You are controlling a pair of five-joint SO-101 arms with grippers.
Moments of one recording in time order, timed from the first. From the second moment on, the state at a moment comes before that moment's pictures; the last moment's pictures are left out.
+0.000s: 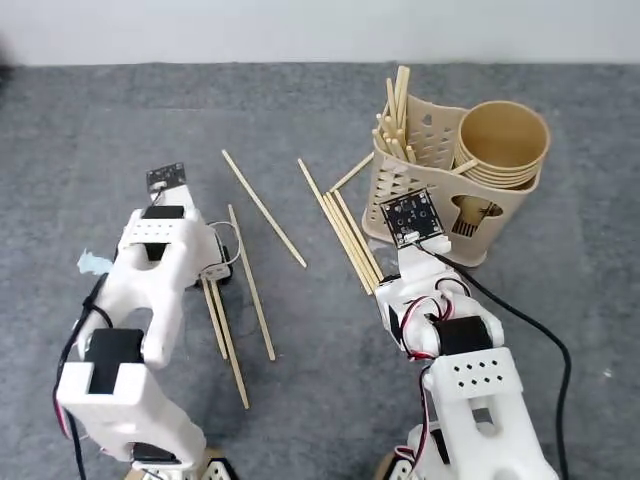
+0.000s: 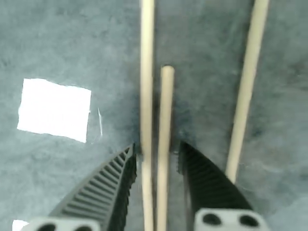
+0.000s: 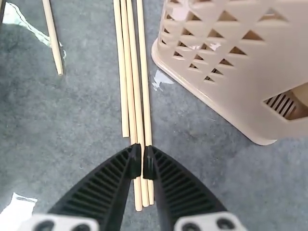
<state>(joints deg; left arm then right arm) -3.3 13.4 25.4 62.5 24.1 -12.6 -50.8 64.4 47.4 8.9</state>
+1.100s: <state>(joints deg) 1.1 13.7 -0.7 89.7 24.9 -12.6 -50.8 64.4 47.4 8.9</state>
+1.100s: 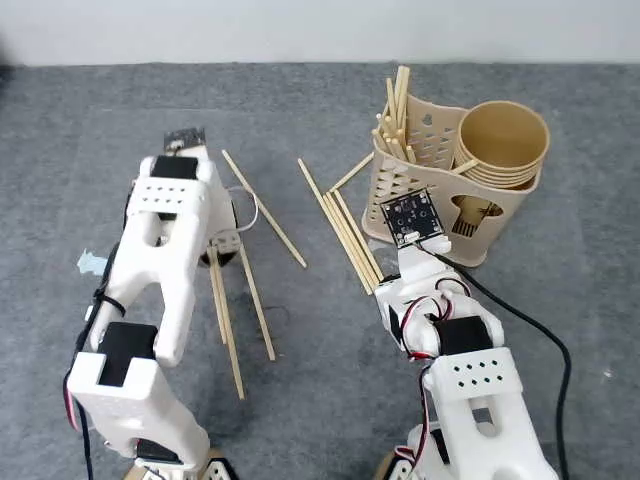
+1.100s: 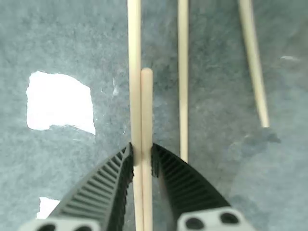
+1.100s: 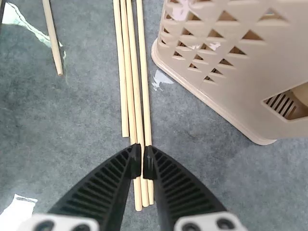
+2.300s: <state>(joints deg) 20.1 14.3 -66.6 73.2 44.3 -7.4 -99.3 82.9 63.3 14.2</state>
